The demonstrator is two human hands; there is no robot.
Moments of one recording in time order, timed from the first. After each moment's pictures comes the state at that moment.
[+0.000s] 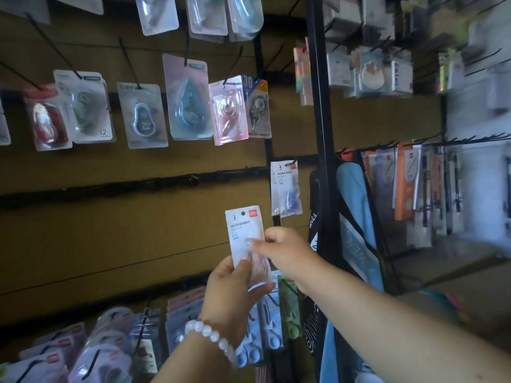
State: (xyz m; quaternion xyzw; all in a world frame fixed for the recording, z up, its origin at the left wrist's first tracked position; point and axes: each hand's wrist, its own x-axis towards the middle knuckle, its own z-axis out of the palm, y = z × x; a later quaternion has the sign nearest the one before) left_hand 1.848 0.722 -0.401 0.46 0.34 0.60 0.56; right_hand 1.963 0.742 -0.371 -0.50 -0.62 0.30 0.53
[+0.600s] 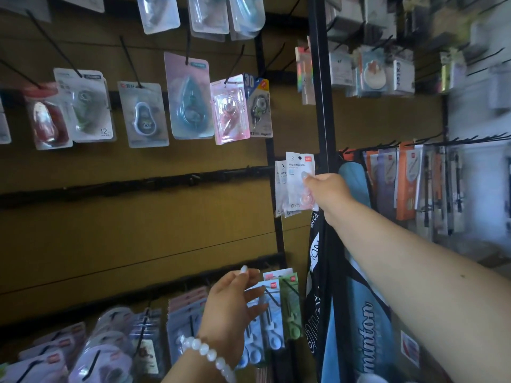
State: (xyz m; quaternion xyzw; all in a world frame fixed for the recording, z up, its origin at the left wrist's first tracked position) left_hand 1.842 0.709 -0.408 0.45 0.41 0.57 0.54; right_hand 2.031 0.772 -0.294 -0.55 -0.46 0.19 0.66
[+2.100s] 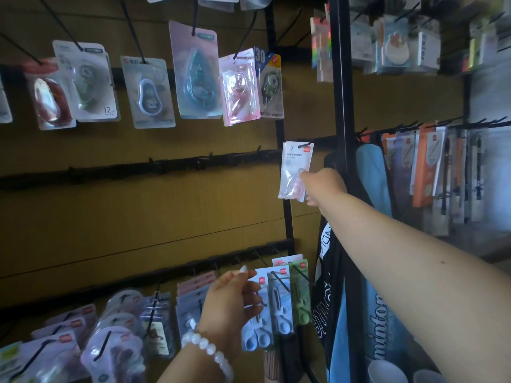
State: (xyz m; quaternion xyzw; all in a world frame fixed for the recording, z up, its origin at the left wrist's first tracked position) left_hand 1.820 0.739 -0.441 0.42 0.43 0.57 0.56; right_hand 2.011 0.815 -0.312 -0.66 -0.45 0.16 0.58
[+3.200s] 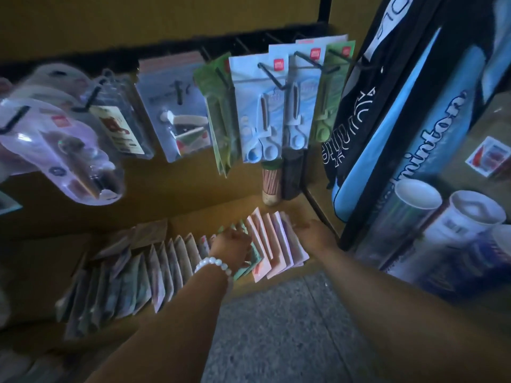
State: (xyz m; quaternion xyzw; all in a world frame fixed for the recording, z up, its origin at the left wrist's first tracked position) left_hand 1.778 0.785 -0.755 0.42 0.68 0.28 0.53; right_hand 1.966 0.801 -0.786 -0.80 -0.48 0.33 0.15
